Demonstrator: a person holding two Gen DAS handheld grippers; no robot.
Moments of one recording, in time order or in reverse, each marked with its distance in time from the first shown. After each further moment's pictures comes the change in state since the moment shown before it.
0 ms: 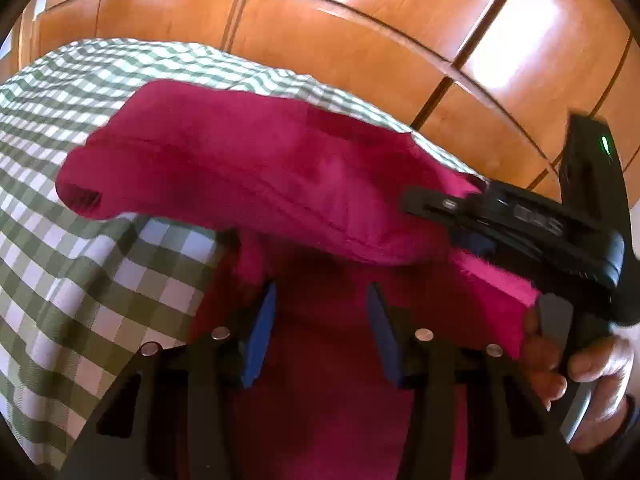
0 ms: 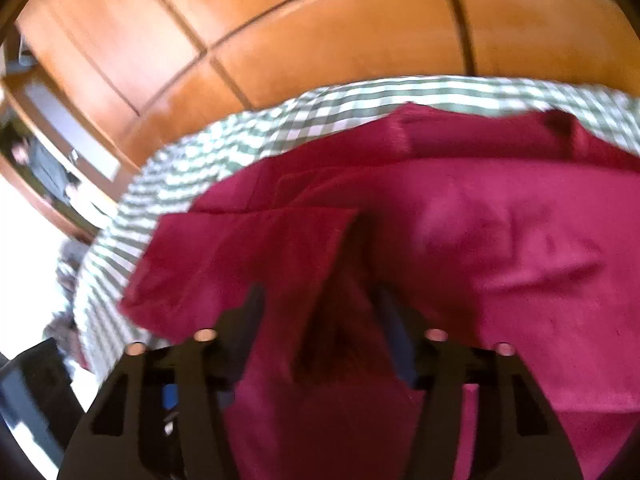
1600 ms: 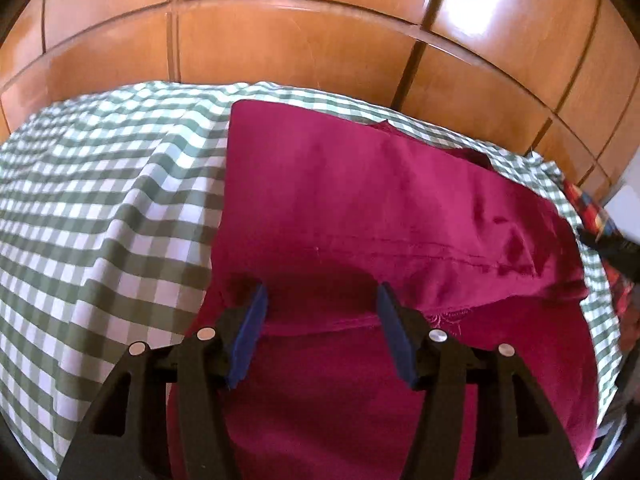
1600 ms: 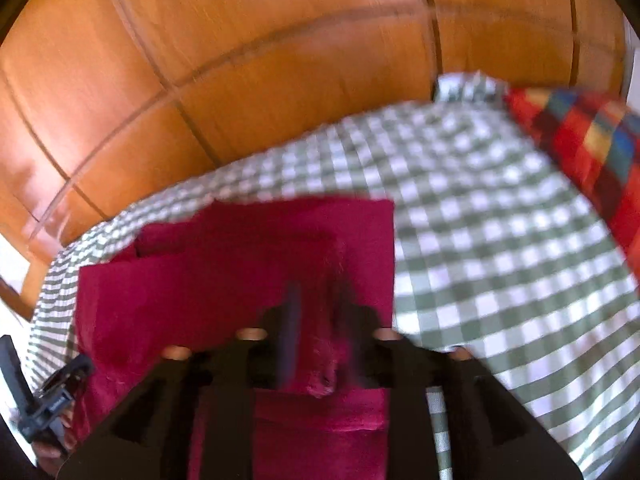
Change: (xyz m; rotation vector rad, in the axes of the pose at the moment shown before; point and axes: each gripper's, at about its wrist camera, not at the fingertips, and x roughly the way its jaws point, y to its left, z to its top) left arm 0.024 -0.054 0.038 0.234 0.039 0.082; right arm -0.170 -0.192 -0.029 0.279 -0.269 -0.325
